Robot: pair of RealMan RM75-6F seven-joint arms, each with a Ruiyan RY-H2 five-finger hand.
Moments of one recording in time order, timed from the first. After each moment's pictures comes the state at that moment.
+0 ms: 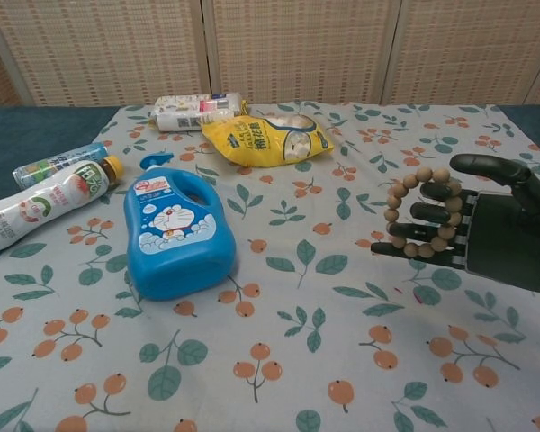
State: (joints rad) left arm -0.14 -1.25 -0.03 -1.51 1.48 1.41 0.09; right arm 0.61 -1.44 -0.15 -1.18 -1.92 1.17 2.28
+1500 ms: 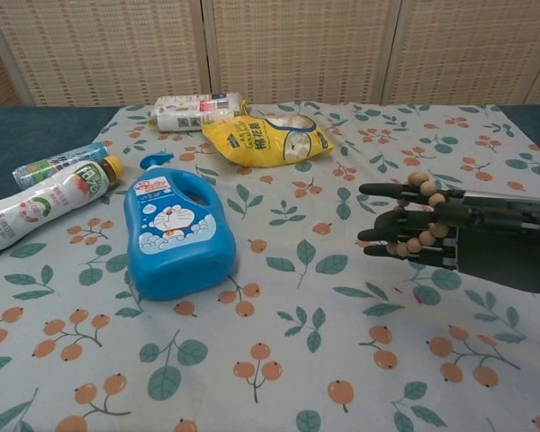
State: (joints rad) left arm -0.14 -1.24 -0.03 -1.51 1.49 1.43 0.08; right arm 0.70 -1.43 -0.25 -1.25 -1.81 1.20 1.96
